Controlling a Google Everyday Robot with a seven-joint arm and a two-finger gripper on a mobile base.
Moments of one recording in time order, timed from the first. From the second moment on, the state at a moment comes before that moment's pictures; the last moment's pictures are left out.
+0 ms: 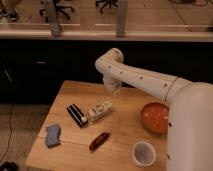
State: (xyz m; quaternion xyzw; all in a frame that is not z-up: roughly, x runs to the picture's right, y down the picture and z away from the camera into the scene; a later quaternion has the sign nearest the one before) arm 0.054 0.041 0.820 -0.31 -0.06 -0.35 0.88
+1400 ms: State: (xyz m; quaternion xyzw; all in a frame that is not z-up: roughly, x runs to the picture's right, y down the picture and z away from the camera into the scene) arm 0.050 0.042 0.823 -0.30 -0.06 -0.37 0.88
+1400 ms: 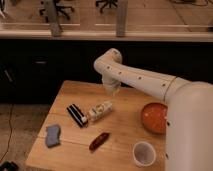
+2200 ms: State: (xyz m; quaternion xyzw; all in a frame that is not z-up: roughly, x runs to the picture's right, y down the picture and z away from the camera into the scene) arm 0.048 0.042 0.824 -0.30 -0.06 -0.37 0.88
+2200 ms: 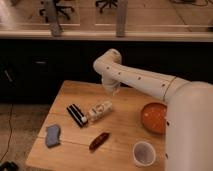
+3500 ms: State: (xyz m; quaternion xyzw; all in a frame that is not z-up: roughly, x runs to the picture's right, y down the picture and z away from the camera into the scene) arm 0.049 0.043 0.828 -0.30 -0.07 -0.38 0.87
